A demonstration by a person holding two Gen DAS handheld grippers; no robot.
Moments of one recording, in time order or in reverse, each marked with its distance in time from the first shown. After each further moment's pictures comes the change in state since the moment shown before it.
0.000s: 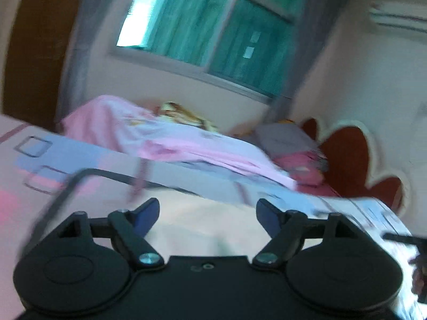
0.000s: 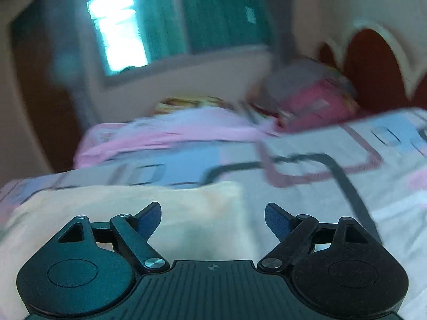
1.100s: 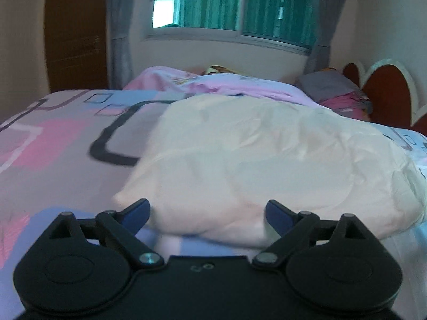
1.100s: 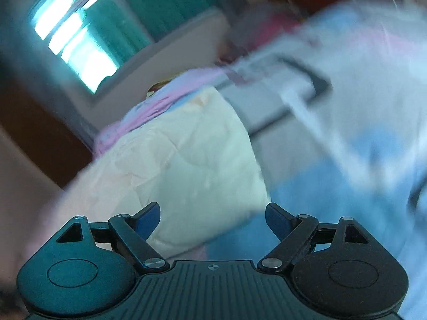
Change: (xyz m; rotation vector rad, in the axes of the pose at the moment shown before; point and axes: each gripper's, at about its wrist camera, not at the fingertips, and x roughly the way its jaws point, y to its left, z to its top) left arm -0.076 -0.039 -0.107 0.079 0.142 0.334; right arm -0.098 -0.037 -0.112 0.665 0.150 0.079
